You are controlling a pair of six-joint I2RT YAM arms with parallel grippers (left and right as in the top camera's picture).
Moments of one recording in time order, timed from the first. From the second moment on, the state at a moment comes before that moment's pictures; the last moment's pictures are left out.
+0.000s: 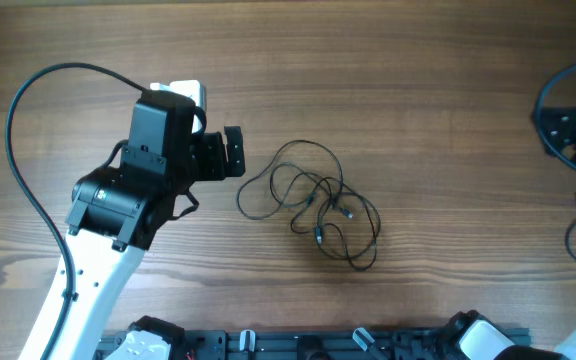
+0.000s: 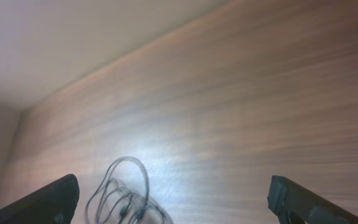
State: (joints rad) left arm -0.34 1.18 1.24 -0.91 -0.05 -0.34; right arm -0.68 1.29 1.37 -1.08 -0.81 -0.17
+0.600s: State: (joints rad) left arm -0.34 1.18 1.24 -0.91 -0.05 -0.34; right arm -0.18 1.34 1.08 -0.94 -0.82 -0.10
